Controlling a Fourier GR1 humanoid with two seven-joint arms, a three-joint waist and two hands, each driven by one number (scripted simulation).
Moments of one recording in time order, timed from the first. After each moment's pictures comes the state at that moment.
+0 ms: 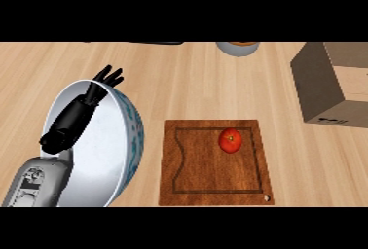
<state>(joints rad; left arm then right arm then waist) -0.29 0.24 -0.04 -1.52 -0.13 -0.22 -0.08 -0.88 -0.91 0.18 -0.46 0.73 0.23 -0.89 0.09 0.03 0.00</state>
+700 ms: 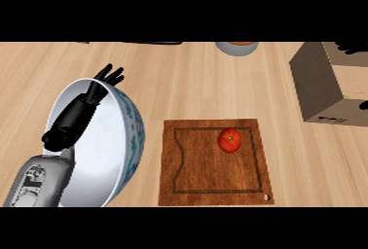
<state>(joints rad) -0.30 0.24 -0.04 -1.50 -0.13 -0.21 -0.08 -0.96 -0.80 0.11 -0.29 0.57 0.30 -0.98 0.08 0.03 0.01</state>
